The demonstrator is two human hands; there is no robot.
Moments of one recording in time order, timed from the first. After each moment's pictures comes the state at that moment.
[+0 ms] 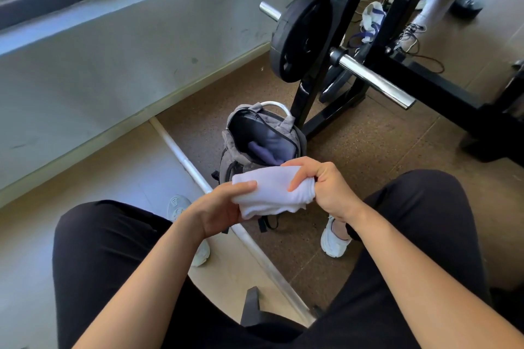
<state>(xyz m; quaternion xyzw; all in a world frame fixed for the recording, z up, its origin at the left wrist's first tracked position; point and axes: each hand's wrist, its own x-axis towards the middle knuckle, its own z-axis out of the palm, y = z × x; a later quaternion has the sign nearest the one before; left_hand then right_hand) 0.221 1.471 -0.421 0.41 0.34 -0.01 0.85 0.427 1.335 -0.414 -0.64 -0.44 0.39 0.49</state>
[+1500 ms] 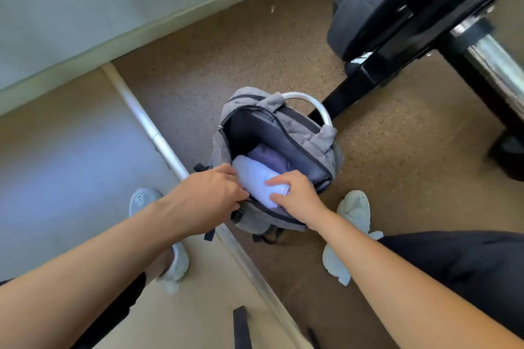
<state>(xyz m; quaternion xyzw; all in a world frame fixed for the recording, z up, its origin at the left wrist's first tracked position) 0.263 1.644 -0.563 0.96 0.11 -0.19 0.19 0.453 1.503 -0.607 -0.80 -0.33 0.44 0.23</state>
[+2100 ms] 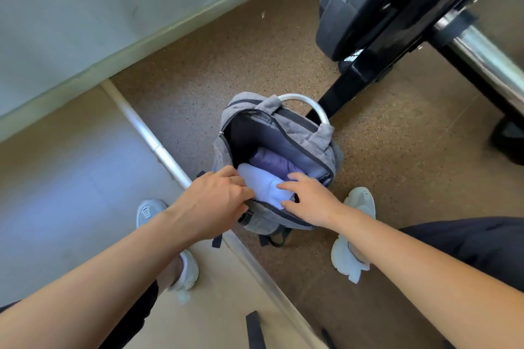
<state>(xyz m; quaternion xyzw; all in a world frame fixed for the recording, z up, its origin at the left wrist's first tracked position) 0.268 1.641 -0.551 0.97 0.12 -0.14 0.17 0.472 1.492 -0.592 -0.78 -0.46 0.43 0.00</state>
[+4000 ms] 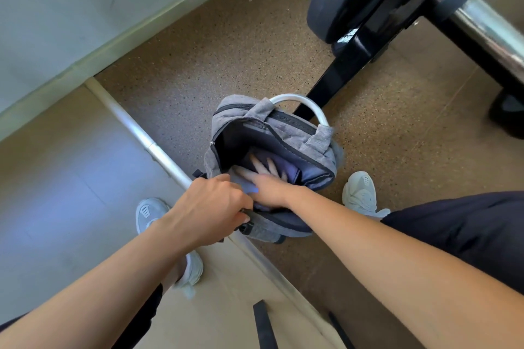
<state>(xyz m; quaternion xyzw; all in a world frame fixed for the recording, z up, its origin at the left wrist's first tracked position) 0.266 1.632 -0.556 0.99 0.07 -0.07 0.14 0.429 1.551 -0.661 -0.74 -0.47 0.48 -0.04</state>
